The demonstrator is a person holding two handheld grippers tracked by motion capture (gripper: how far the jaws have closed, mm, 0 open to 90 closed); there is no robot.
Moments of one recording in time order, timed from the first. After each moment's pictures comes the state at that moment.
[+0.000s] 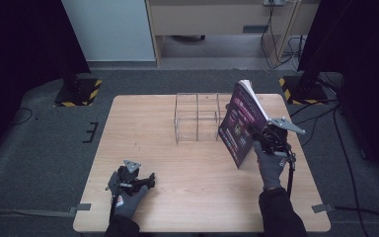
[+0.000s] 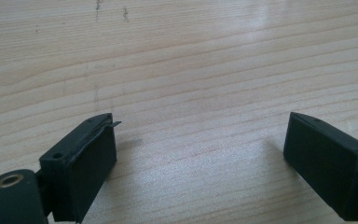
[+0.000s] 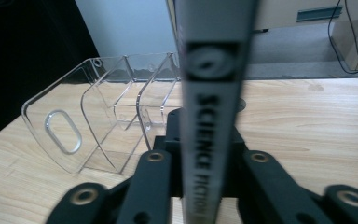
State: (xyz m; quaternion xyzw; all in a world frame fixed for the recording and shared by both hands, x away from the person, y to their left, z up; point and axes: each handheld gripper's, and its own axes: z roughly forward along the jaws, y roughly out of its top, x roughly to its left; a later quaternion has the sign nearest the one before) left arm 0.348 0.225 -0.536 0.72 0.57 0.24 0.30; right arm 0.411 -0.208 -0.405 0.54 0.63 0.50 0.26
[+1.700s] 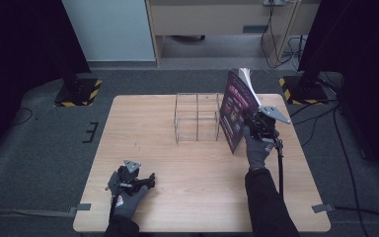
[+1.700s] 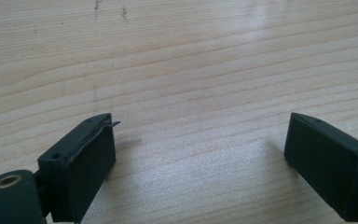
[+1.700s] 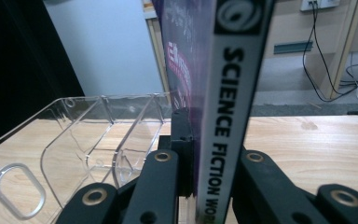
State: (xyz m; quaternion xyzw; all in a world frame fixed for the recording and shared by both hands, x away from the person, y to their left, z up) left arm 0.348 0.225 -0.536 0.72 0.57 0.24 0.30; right arm 0.460 -0.186 -0.413 0.54 0.58 0.52 0.32
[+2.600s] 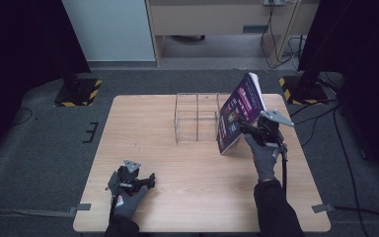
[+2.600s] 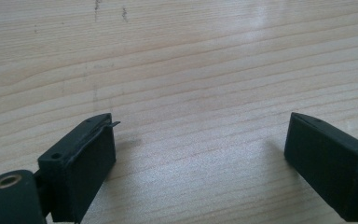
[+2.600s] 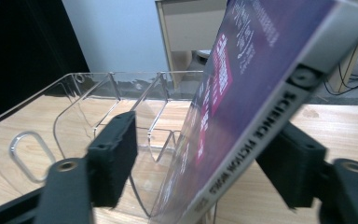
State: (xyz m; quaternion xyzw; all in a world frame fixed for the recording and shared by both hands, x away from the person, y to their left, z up) left arm 0.348 0.225 -0.536 0.72 0.57 0.24 0.30; right arm 0.442 -0.195 -0.412 0.52 0.62 0.50 0.30
